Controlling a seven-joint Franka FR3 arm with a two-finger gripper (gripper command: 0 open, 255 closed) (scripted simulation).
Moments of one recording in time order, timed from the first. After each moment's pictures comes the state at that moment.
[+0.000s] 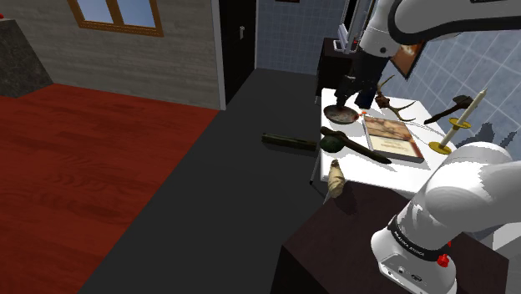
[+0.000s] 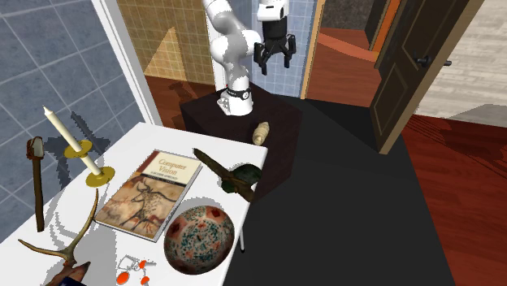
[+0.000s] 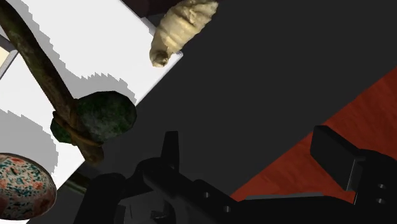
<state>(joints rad) -0.05 -0.85 -0.14 -2.64 -0.06 1.89 0.04</state>
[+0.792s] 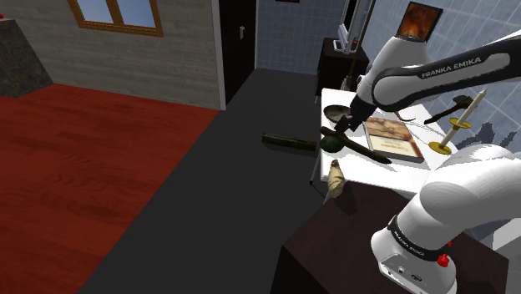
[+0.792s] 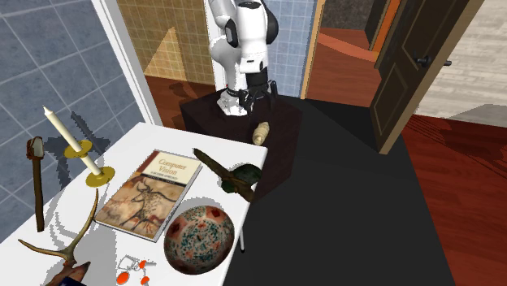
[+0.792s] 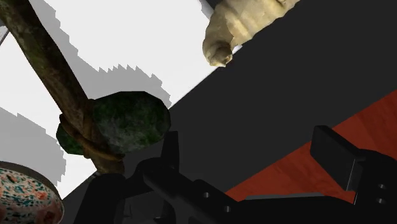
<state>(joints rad) -0.16 -0.70 -0.32 -2.93 -0.22 2.45 -0.13</state>
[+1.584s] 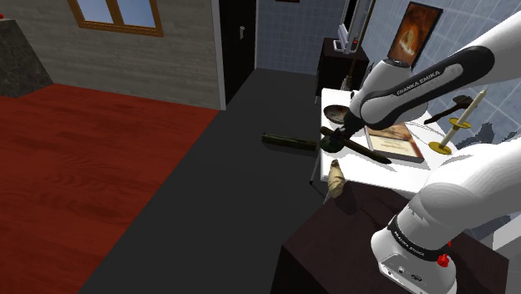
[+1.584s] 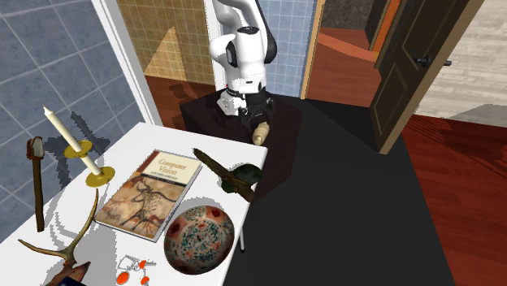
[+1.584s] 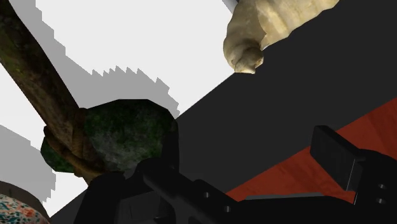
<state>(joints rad) -0.14 -0.46 -0.39 -2.96 -0.24 2.74 -0.18</state>
